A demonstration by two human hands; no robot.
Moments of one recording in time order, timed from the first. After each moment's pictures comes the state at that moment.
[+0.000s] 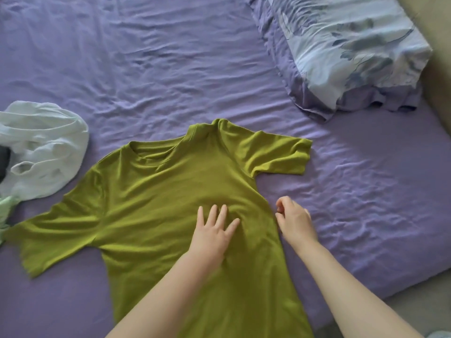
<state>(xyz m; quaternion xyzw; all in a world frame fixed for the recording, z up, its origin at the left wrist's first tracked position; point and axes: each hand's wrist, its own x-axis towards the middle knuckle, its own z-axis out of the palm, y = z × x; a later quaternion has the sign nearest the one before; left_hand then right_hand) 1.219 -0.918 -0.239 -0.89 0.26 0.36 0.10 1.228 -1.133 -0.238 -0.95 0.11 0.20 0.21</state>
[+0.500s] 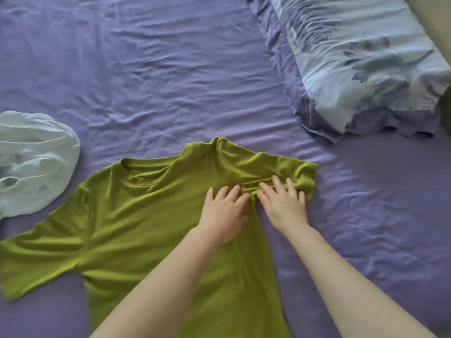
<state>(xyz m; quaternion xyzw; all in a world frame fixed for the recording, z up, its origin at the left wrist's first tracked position) 1.329 -0.962 -0.244 -0.94 0.19 0.26 -0.05 1.334 -1.128 -0.245 -0.96 0.03 0.27 0.10</state>
